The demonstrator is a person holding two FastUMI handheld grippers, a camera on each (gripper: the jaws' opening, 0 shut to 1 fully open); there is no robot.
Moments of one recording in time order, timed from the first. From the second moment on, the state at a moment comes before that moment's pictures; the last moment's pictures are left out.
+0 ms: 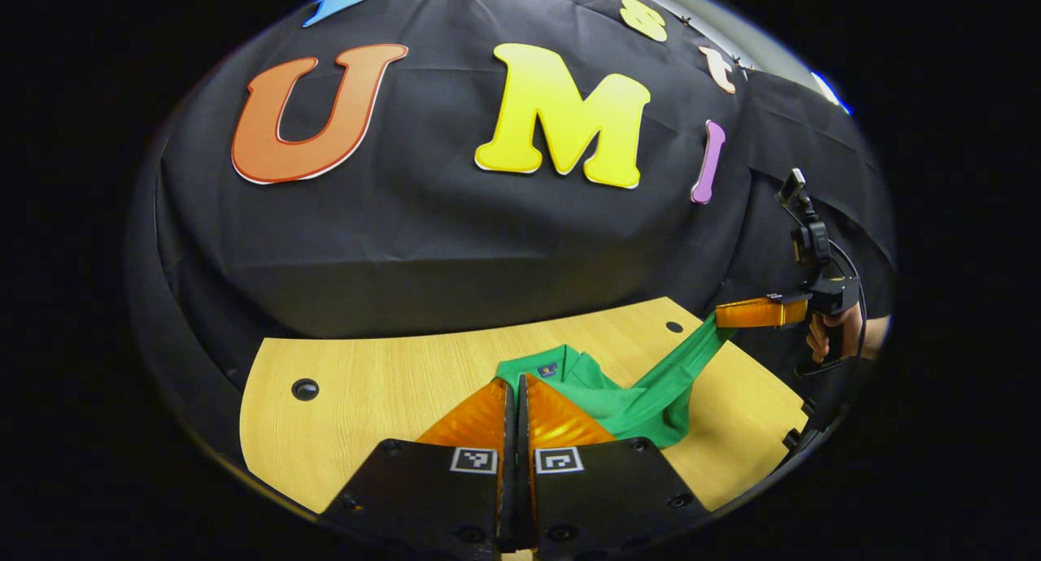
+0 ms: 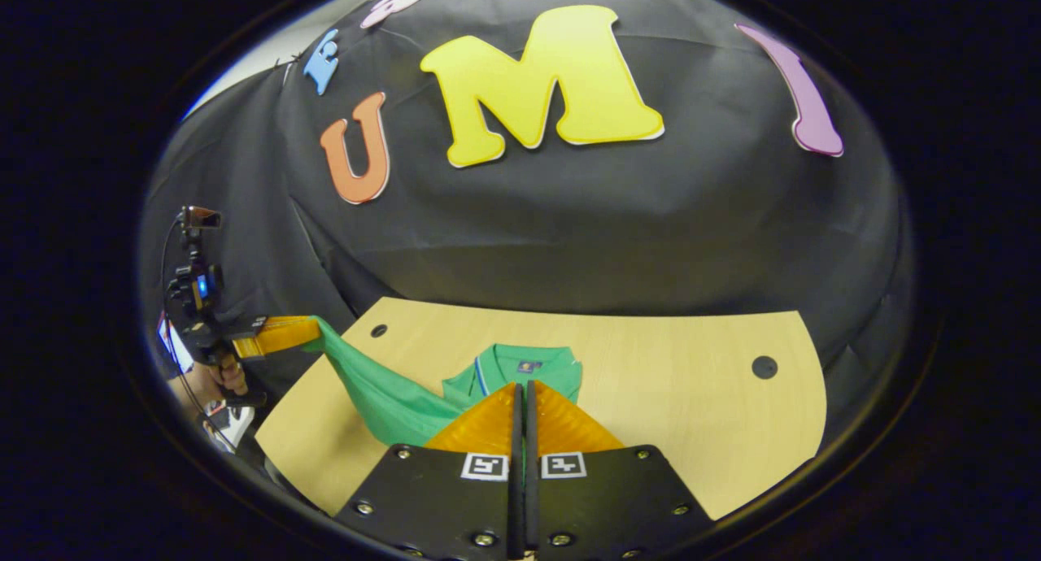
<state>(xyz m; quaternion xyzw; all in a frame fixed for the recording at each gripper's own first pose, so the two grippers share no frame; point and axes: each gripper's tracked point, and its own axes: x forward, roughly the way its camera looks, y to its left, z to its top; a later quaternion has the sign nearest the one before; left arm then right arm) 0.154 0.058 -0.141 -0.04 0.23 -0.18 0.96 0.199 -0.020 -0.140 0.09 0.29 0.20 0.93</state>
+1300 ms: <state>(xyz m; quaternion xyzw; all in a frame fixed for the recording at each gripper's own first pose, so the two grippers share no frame) 0.254 0.065 -0.308 -0.09 0.30 -0.04 0.95 0.339 -0.038 -0.286 -0.01 0.32 0.10 0.94</state>
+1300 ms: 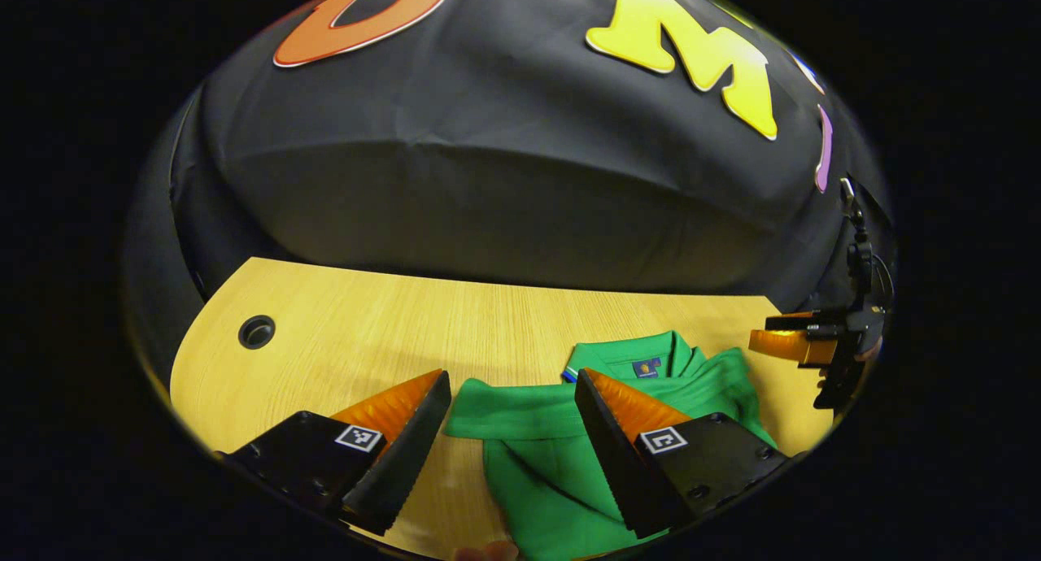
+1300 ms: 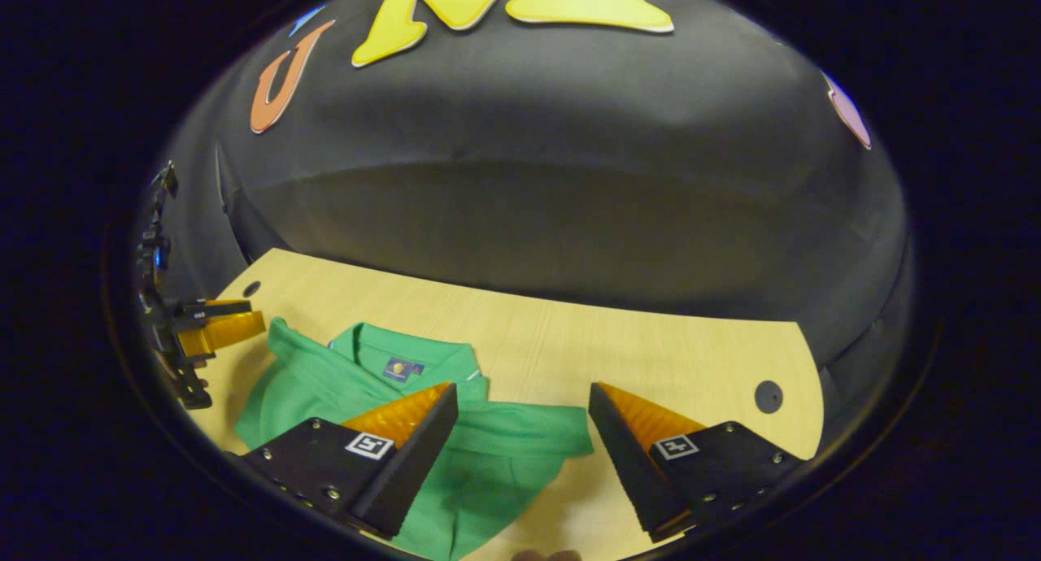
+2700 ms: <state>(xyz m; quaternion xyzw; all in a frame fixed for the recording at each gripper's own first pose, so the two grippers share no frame) -0.017 0.025 0.039 0.01 0.03 0.05 1.00 -0.004 0.002 0.015 0.01 0.04 0.06 1.00</state>
